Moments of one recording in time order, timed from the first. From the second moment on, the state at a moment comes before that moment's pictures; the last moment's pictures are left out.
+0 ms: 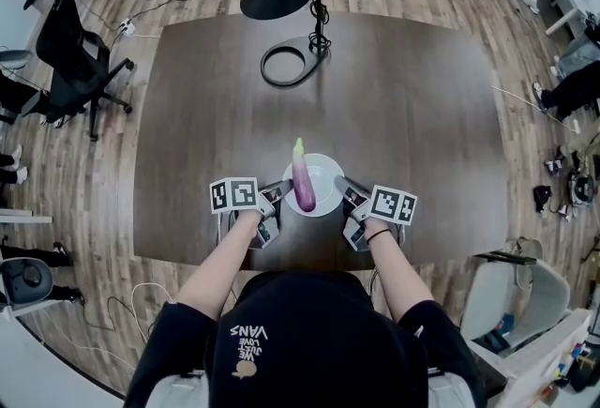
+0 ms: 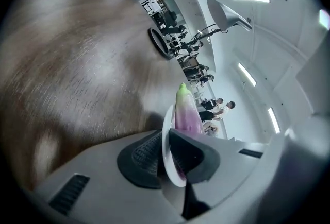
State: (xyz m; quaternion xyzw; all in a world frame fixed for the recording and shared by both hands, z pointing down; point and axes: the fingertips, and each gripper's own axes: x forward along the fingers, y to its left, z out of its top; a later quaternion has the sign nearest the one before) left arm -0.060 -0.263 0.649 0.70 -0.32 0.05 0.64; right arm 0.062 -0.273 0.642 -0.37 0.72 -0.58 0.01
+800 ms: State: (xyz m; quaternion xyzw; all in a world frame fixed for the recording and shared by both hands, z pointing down) left arm -0.060 -0.260 0.664 0.68 -0.32 0.11 0.66; right arm 0.061 -0.277 0.652 -0.37 0.71 -0.60 -0.03
